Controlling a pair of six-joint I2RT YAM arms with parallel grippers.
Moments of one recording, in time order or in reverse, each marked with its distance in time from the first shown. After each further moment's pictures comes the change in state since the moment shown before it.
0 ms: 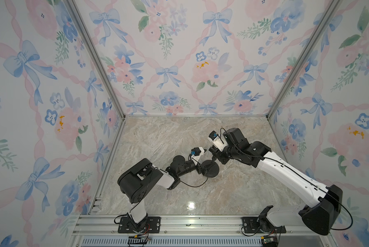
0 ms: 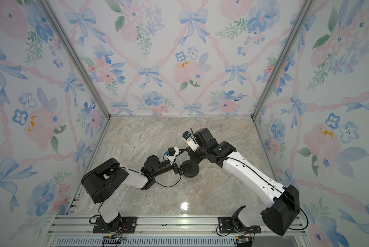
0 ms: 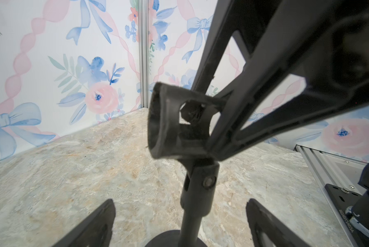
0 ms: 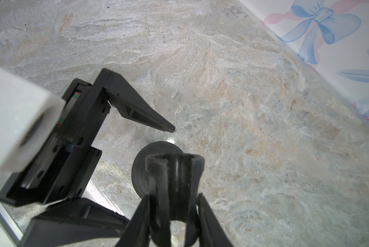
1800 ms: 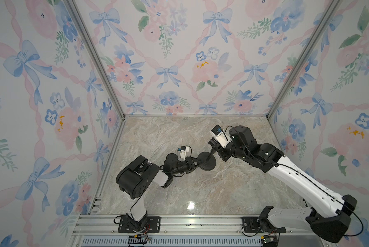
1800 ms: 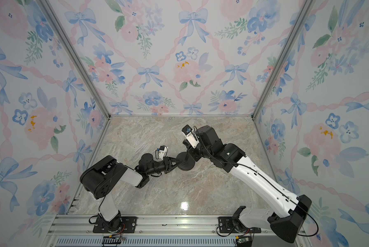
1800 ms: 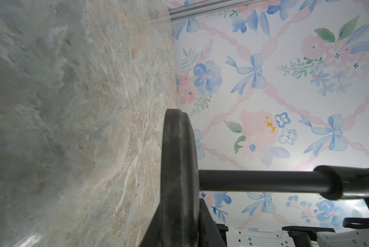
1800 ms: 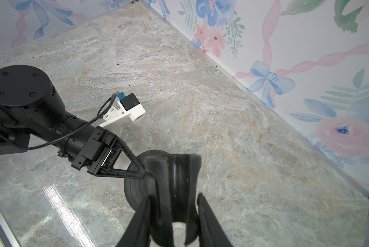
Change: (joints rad) left arm 0.147 0.059 -0.040 -0.087 0.267 -1.191; right arm 0.083 -0.087 0.062 0.028 0.097 0.071
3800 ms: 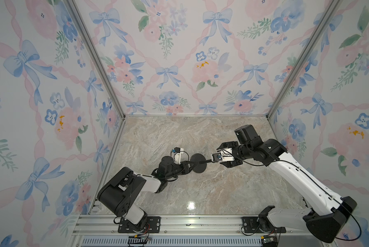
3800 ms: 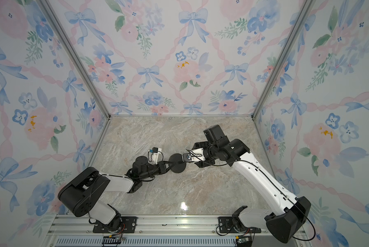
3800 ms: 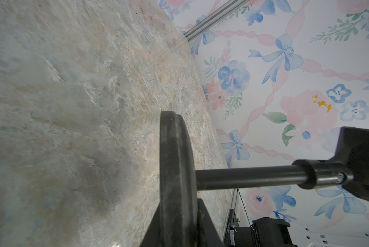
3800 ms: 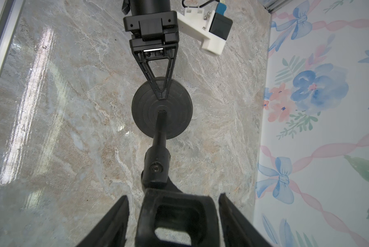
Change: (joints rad) left arm 0.019 -0.256 -0.115 -0.269 -0.140 0.391; right arm -0.178 0.017 -0.005 -0.238 -0.370 -1.115
